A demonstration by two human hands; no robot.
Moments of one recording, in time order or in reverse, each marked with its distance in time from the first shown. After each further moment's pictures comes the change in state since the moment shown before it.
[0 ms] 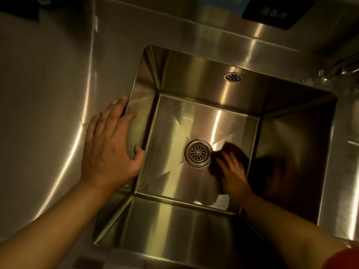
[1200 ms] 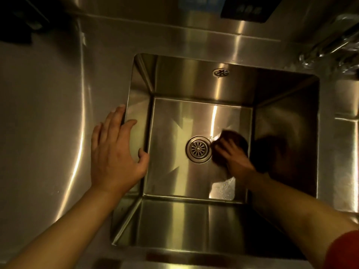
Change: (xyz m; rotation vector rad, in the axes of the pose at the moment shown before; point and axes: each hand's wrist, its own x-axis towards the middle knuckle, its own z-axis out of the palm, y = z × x) left_hand -0.002 -0.002 -0.003 -0.003 -0.029 0.019; right_hand 0.013 -0.003 -0.038 -0.045 -0.085 -0.038
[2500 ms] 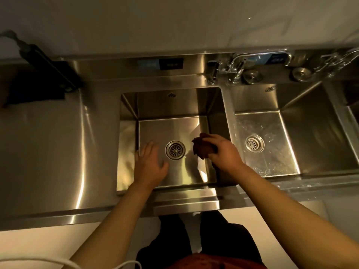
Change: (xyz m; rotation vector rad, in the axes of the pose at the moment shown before) left_hand -0.110 0.121 -0.011 -0.207 -0.150 0.093; right_hand -0.249 -0.058 -0.150 0.636 0.505 0.100
